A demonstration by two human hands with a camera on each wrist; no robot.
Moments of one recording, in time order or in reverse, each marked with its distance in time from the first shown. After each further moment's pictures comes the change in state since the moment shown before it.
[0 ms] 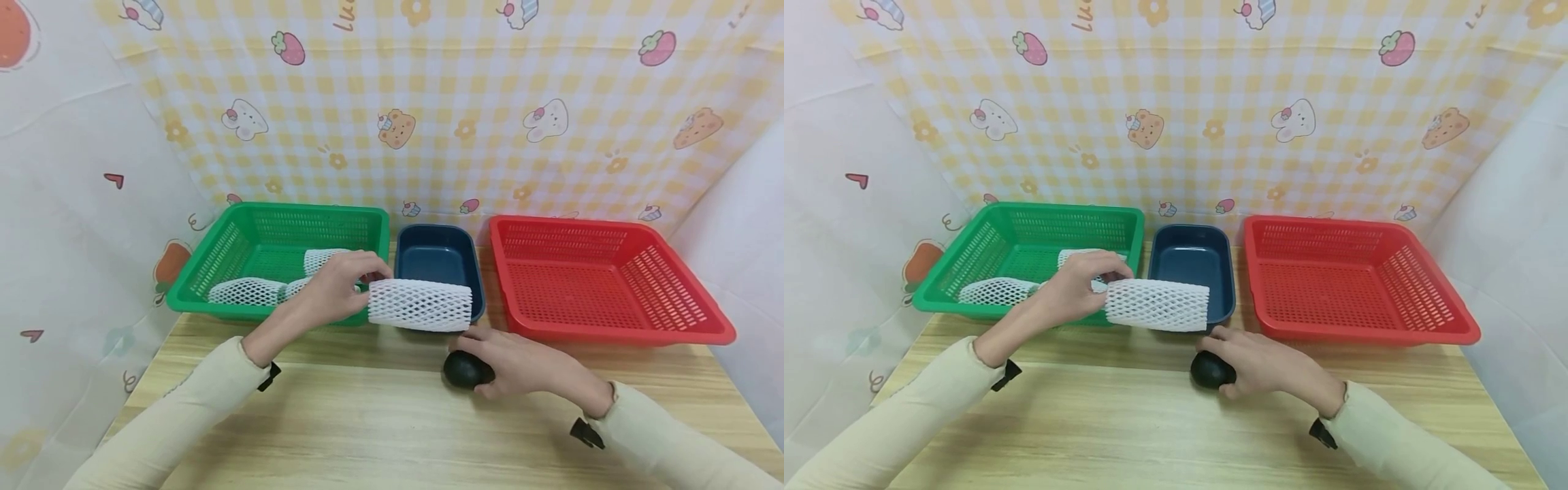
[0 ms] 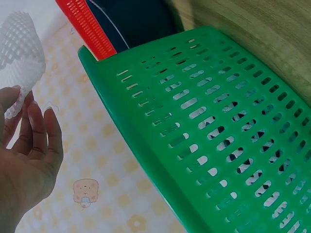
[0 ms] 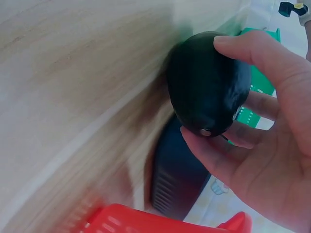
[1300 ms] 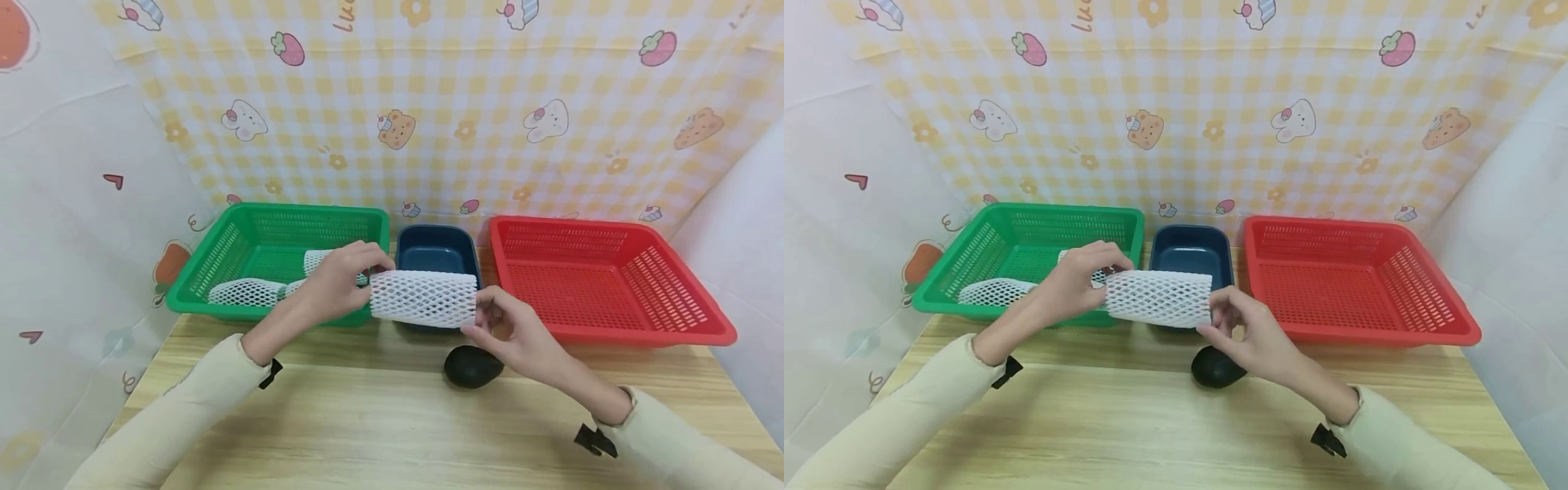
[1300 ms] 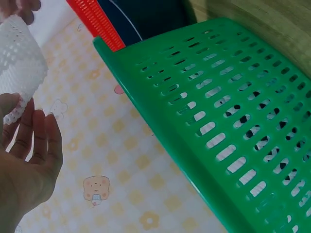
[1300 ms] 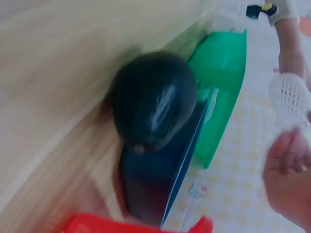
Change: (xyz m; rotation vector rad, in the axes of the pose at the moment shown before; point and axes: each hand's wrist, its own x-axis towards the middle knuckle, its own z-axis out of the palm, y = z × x) left_hand 0.008 0.005 -0.006 0.014 0.046 0.031; right_hand -0.002 -0.020 -0.021 0.490 0.648 -0.152
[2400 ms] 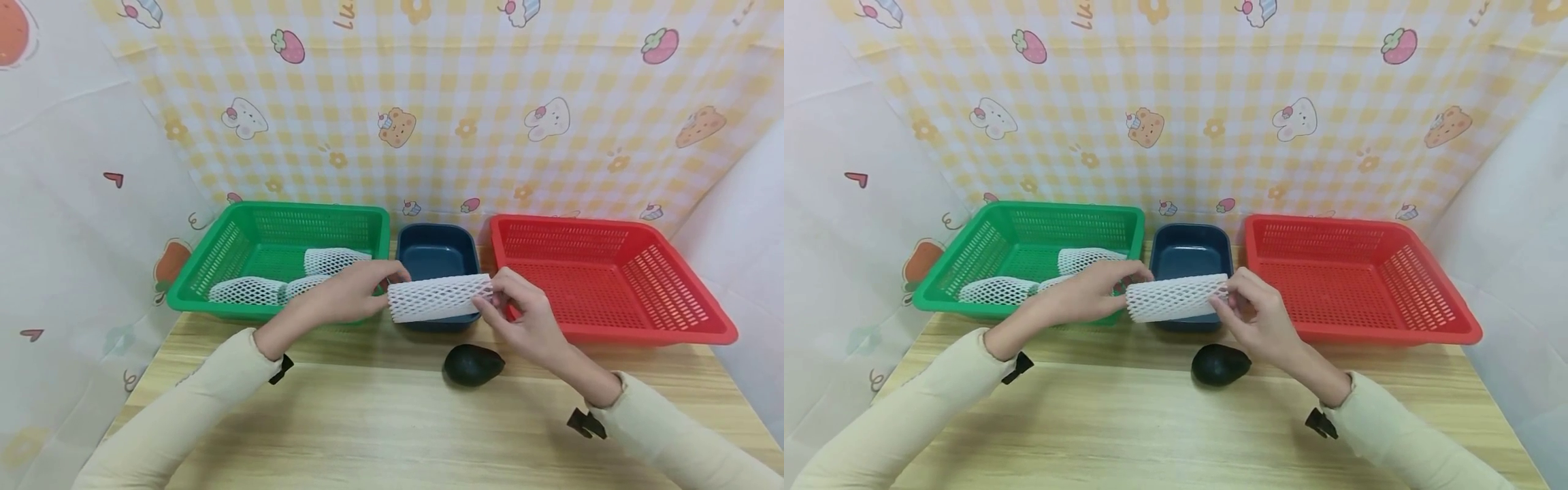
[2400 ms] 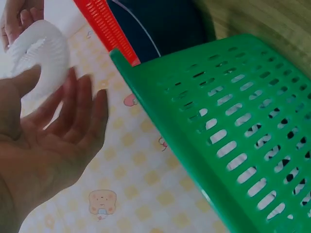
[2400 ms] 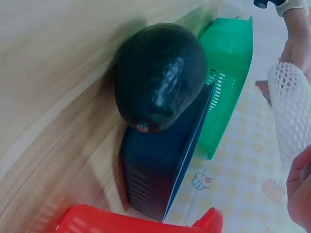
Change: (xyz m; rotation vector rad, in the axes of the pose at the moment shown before) left_hand 0.013 0.009 0.010 -0.076 -0.424 -0.324; right_hand 0.013 0.018 -0.005 -0.066 0.258 -0.198
